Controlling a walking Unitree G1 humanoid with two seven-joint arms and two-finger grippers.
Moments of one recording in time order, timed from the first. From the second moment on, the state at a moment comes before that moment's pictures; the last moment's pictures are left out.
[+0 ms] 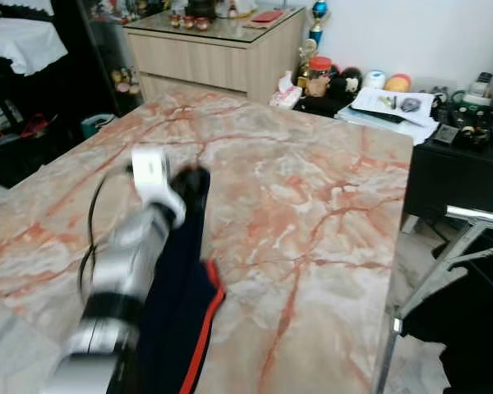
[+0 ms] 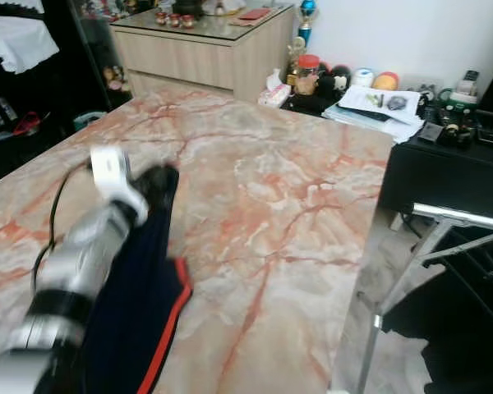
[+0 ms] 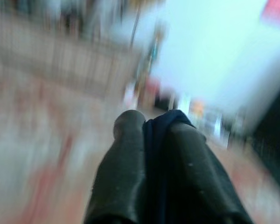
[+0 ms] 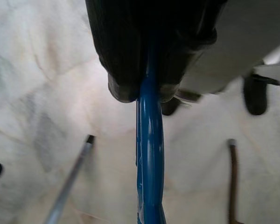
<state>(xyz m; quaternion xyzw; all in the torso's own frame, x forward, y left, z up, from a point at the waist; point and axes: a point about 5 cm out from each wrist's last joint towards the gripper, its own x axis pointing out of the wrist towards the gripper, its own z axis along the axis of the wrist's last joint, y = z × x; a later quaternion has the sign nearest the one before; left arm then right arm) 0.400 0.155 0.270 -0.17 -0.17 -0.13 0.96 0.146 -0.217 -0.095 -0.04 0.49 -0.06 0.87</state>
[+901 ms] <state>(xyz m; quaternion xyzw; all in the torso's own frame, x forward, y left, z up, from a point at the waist) 0.333 0.175 0.143 -0.01 0.05 -0.20 0.98 0.156 -0.185 -0.096 -0.04 0.48 -0.03 0.88</state>
